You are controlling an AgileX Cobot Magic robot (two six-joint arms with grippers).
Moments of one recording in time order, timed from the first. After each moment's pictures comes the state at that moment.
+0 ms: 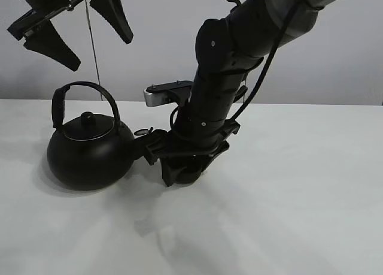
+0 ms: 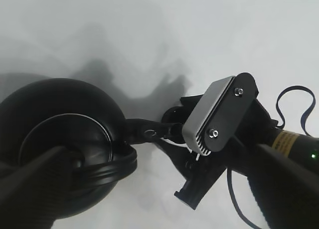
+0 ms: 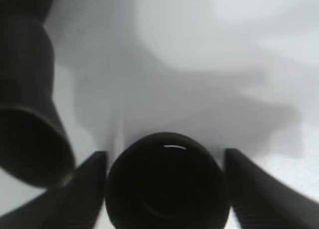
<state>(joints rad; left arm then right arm) -0.23 1.90 -1.64 -0.53 1.05 0.12 0.57 2.22 -1.53 0.07 0.61 -0.16</state>
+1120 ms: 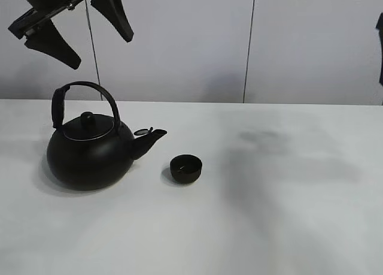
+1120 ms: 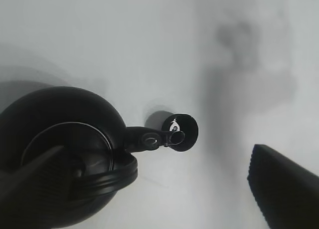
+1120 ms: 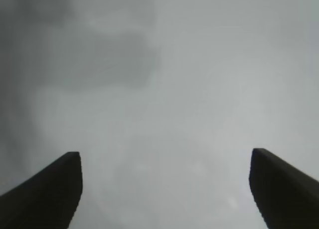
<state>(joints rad) -0.23 1.90 -1.64 -0.53 1.03 0.12 -0.11 1.70 -1.44 0.01 1.21 -0.14</state>
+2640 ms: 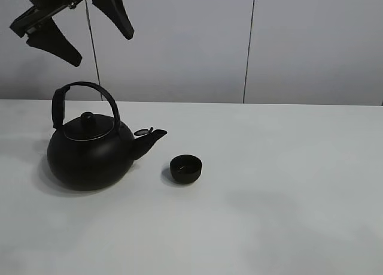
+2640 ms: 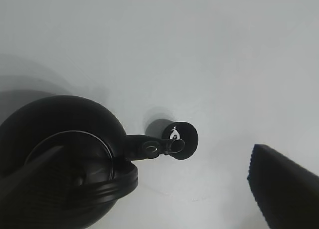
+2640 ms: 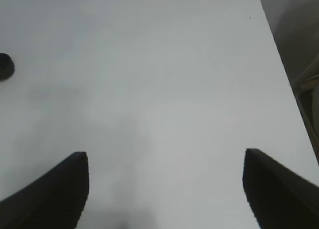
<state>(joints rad) -0.23 1.90 -1.64 -0.53 1.00 0.12 -0.11 0.00 -0.47 0.01 1.10 -0.10</state>
